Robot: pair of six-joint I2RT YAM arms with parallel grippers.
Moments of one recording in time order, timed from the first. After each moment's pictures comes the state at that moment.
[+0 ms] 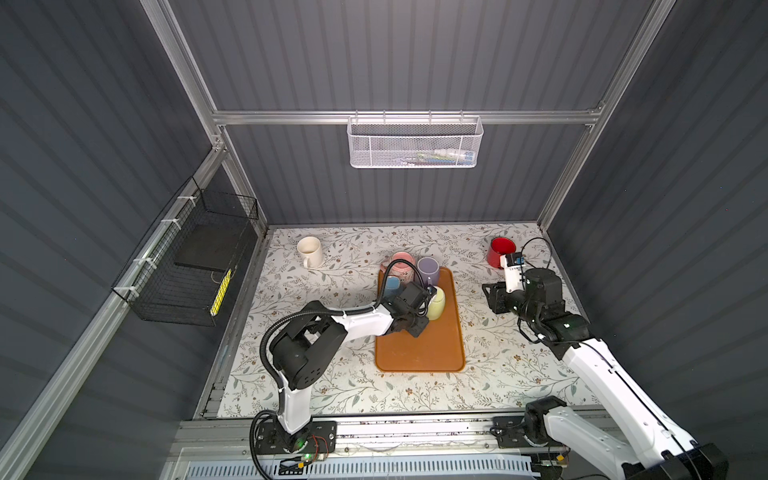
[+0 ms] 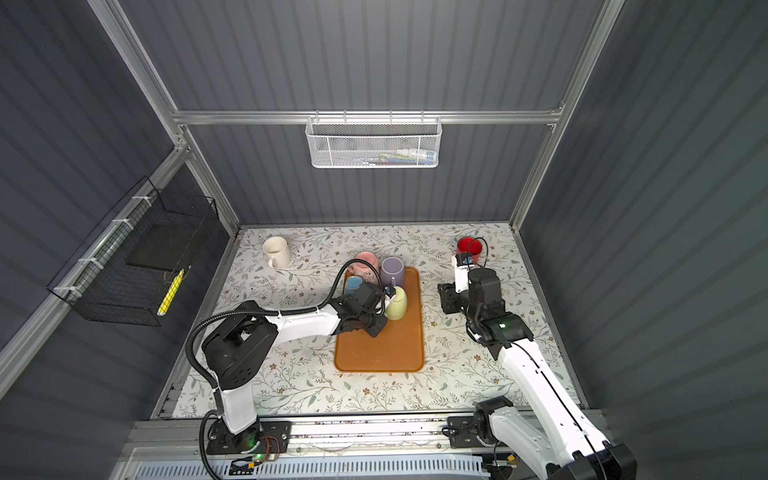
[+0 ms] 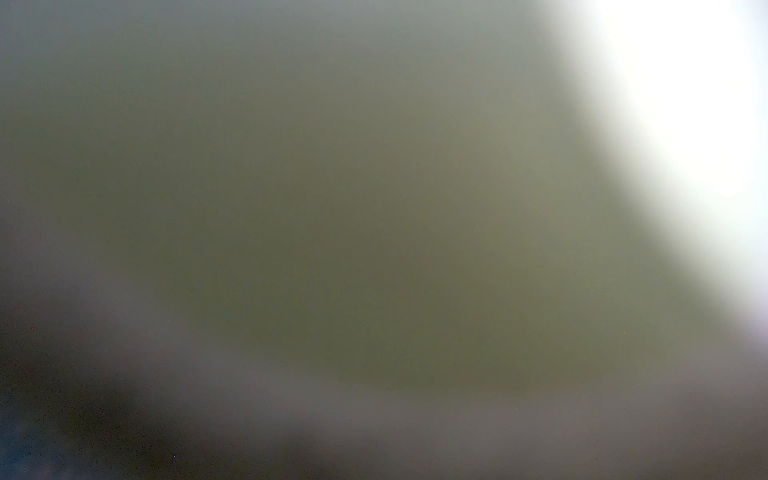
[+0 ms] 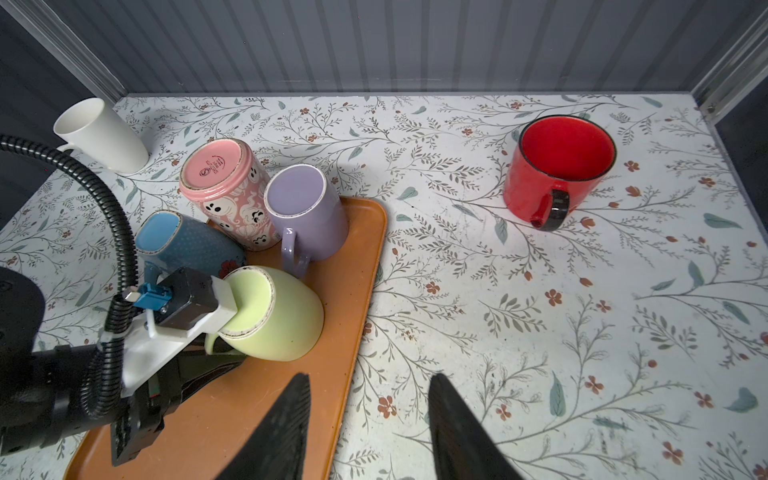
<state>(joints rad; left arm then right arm) -0.86 1.89 1.14 -0.20 -0.02 0.00 0.26 0.94 0.79 -0.40 -0.06 0.13</state>
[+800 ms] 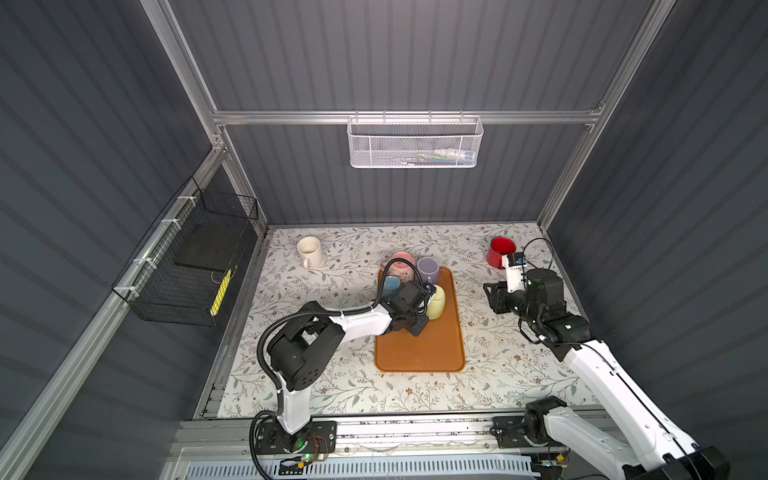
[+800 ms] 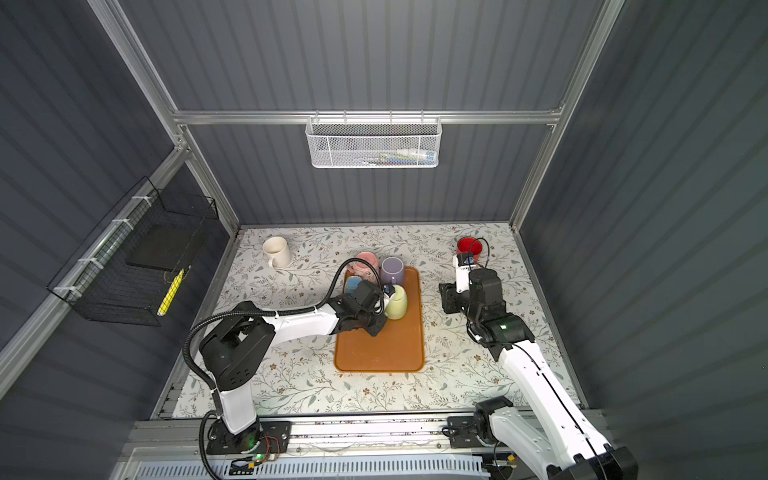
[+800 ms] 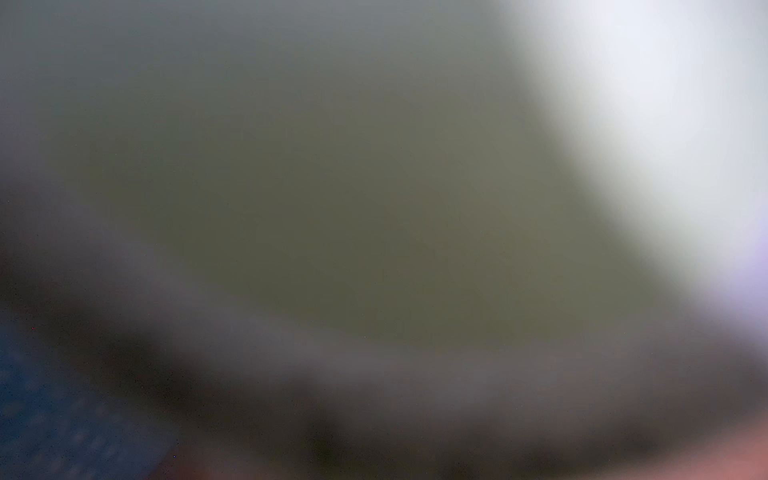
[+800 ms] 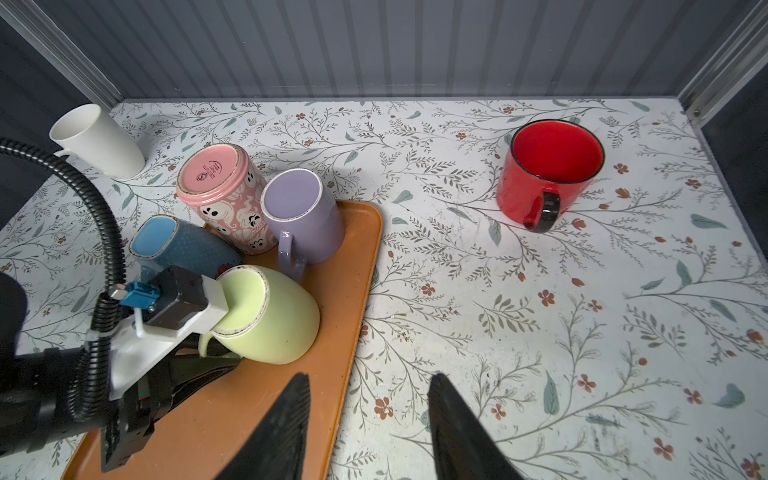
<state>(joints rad) -0.86 1.86 1.13 -0.19 0.01 -0.02 0.26 0.92 0.79 -0.40 -0.04 0.13</state>
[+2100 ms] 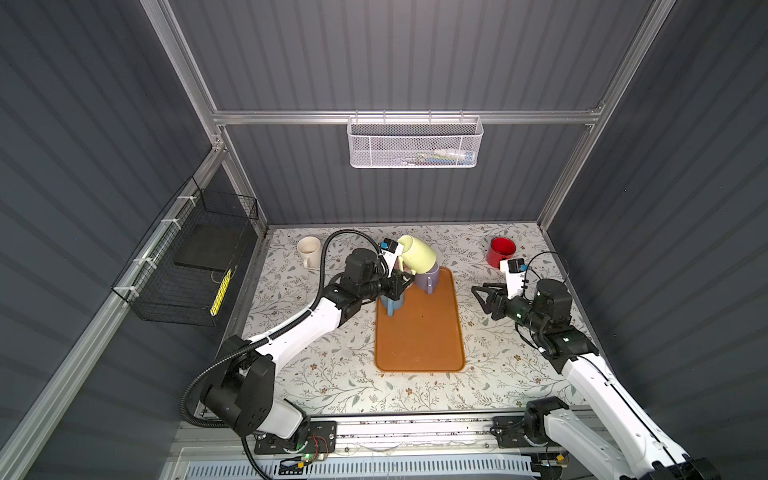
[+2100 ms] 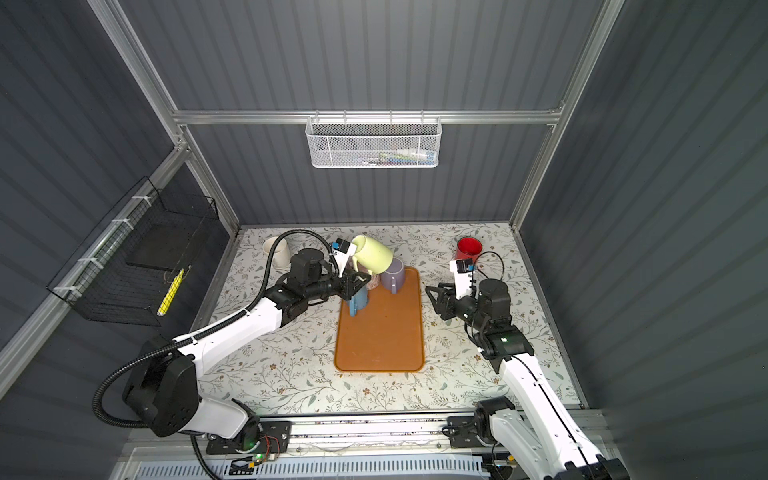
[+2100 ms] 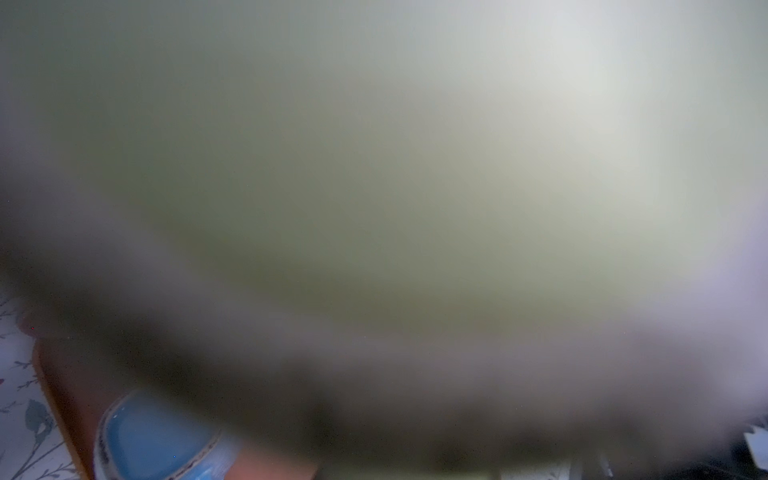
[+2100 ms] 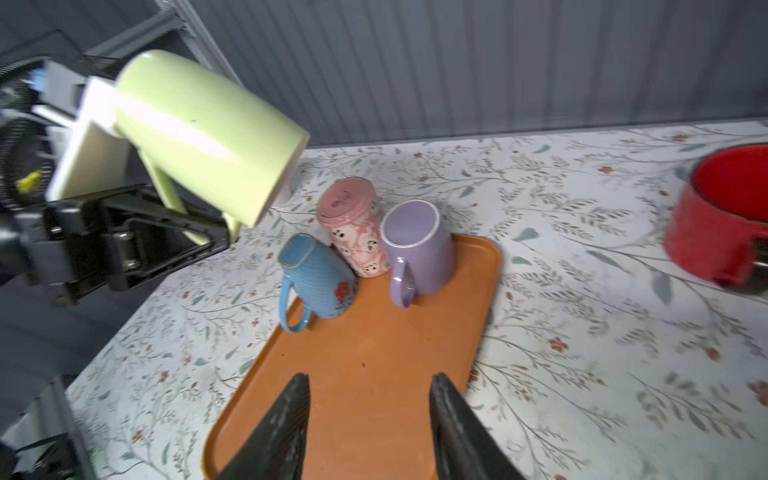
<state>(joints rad) -0.60 1.47 1.02 0.05 0.45 -0.32 0.18 0.86 0.60 -0.05 -0.52 0.23</state>
